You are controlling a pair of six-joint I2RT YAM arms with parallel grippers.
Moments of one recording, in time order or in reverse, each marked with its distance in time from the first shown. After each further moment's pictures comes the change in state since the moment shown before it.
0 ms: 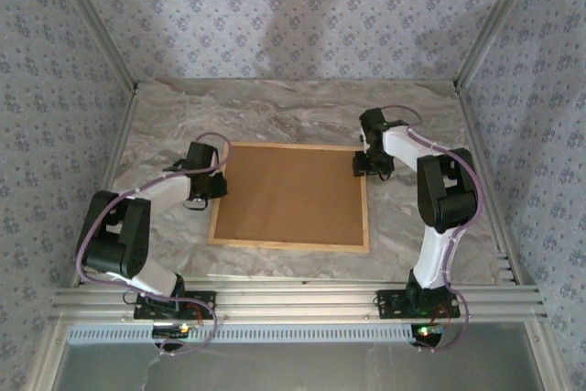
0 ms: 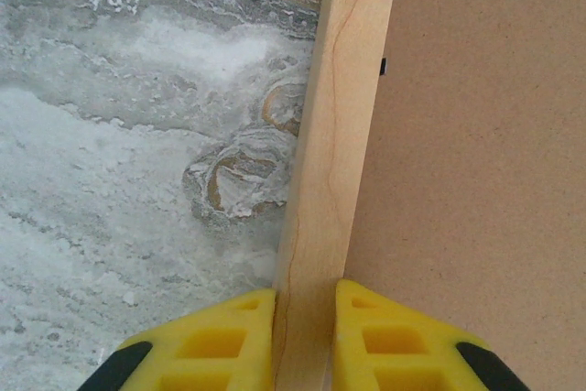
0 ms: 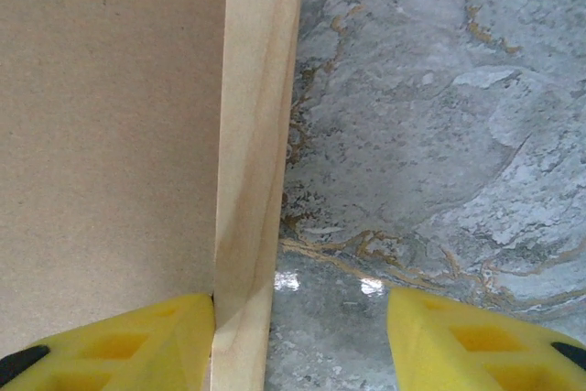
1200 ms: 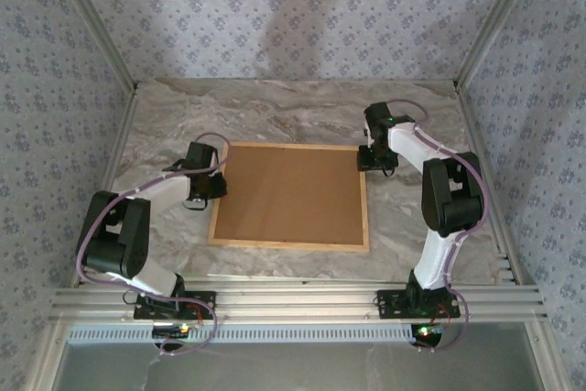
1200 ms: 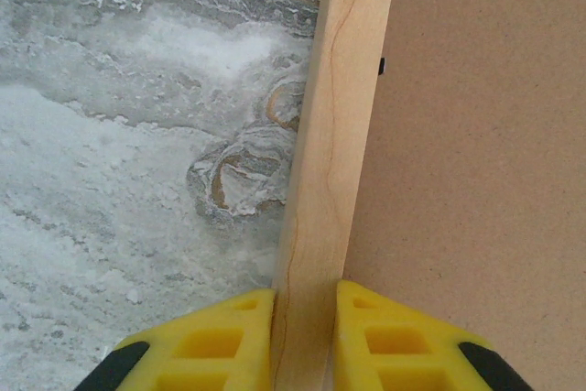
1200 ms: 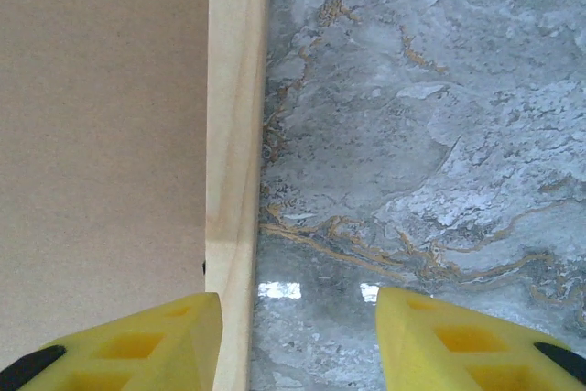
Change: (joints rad) left arm 0.002 -0.001 0.000 -0.002 0.002 0.000; right arm -0.021 -0.039 0.034 -0.045 0.000 0.000
